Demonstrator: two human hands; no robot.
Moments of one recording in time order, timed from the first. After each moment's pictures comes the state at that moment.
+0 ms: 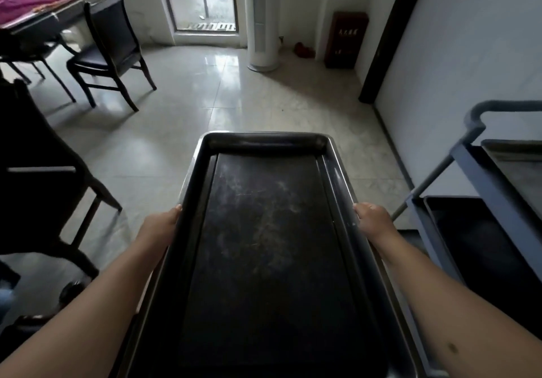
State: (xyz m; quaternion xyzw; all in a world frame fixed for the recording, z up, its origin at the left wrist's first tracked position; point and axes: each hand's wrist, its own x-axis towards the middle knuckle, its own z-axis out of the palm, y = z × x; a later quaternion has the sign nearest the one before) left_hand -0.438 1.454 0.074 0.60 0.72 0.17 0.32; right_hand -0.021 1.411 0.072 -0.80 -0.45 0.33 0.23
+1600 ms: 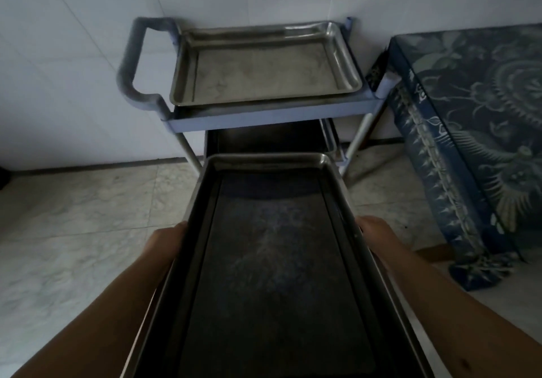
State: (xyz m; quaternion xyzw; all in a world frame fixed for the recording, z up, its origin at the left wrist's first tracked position) left_hand 0.086 1.759 0.017 0.90 0.18 -0.28 0.29; right_hand 0.012 1.349 0.000 -0.88 0.27 0.24 0.31
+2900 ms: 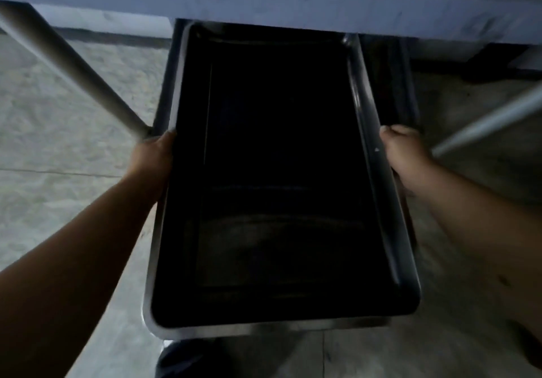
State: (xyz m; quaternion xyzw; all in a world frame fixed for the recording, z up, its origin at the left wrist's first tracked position) left_hand 0.361 1.690 -0.645 0.83 0.28 -0.10 0.48; right_hand 0.359 1.267 -0.675 -0.86 0.28 0.03 0.43
